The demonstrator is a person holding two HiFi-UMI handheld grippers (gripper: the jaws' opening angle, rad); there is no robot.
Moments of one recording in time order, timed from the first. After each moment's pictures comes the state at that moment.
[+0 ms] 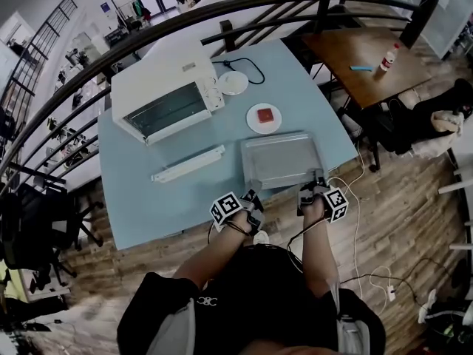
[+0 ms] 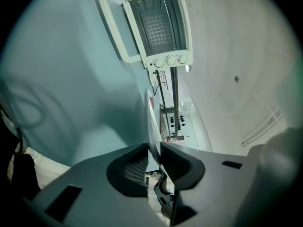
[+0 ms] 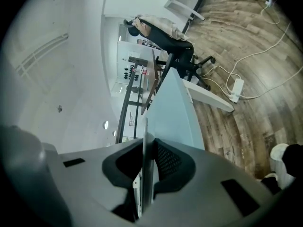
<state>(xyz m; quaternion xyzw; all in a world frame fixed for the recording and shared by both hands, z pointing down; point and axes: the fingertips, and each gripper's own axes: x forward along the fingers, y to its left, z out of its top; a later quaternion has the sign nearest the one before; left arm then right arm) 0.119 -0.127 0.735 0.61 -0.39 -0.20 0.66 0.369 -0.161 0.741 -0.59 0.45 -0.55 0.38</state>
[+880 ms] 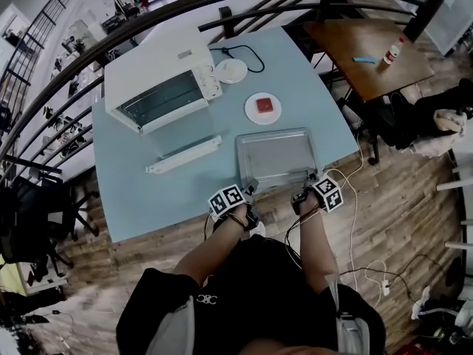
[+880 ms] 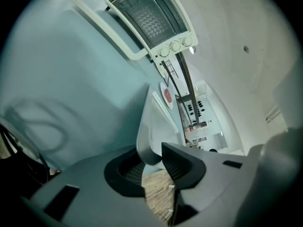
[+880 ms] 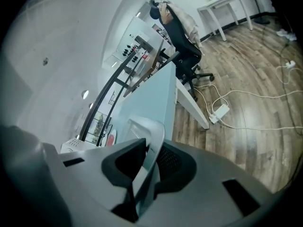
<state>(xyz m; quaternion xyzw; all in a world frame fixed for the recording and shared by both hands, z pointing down) 0.113 -0.114 0.785 0.61 -0.46 -0.05 0.64 0.364 -0.151 0.794 -0.67 0.47 -0.55 0.16</state>
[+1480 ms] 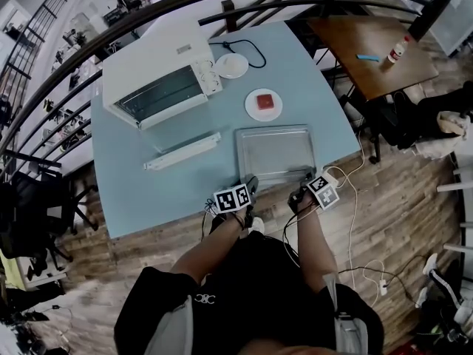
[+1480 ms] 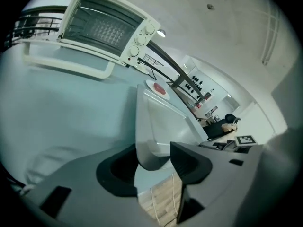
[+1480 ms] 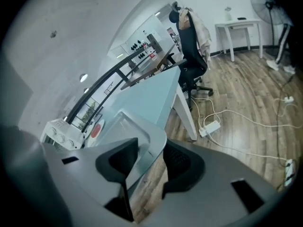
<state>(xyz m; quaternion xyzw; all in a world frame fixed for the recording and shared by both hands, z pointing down) 0.105 -0.119 0.792 0.70 -0.50 0.12 0.50 0.370 -0.148 0.810 -0.71 0.48 -0.51 0.05</state>
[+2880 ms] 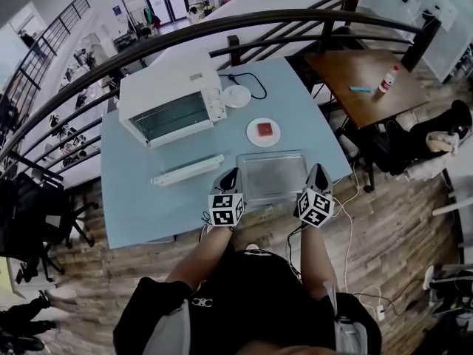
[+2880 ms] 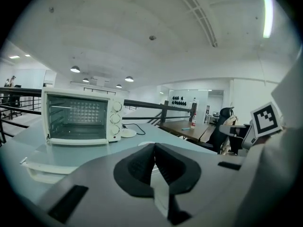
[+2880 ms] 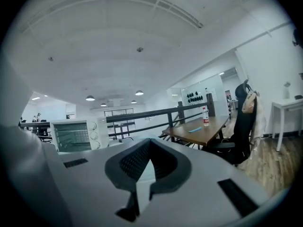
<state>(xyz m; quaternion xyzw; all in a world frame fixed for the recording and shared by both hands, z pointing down) 0.068 -0.178 0.617 0.79 -0.58 0.09 0.16 0.342 -0.195 0.599 -0.71 0.70 -0.10 -0.01</state>
